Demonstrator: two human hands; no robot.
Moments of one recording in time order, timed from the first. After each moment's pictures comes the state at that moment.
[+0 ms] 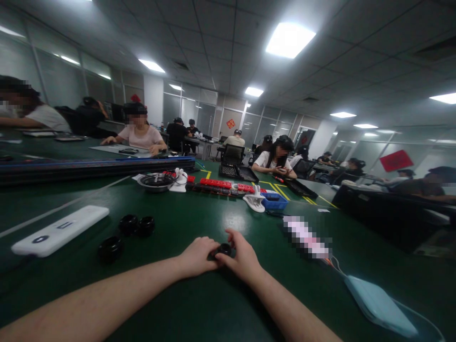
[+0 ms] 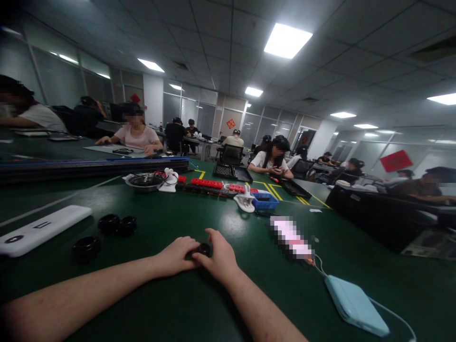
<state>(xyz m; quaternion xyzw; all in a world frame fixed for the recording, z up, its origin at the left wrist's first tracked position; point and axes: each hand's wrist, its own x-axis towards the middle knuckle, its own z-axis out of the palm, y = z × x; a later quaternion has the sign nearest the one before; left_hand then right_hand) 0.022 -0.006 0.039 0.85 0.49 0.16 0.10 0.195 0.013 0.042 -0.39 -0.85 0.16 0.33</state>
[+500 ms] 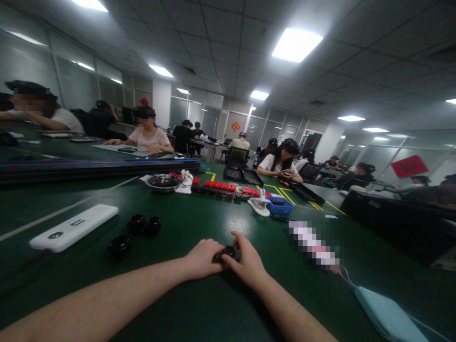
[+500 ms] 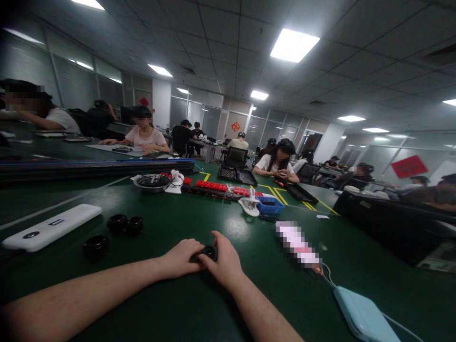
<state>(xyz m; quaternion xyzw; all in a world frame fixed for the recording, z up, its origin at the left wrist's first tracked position) 0.021 -0.006 0.039 0.85 0.49 0.17 0.09 0.196 0.013 0.041 -0.40 -0.85 0.16 0.31</state>
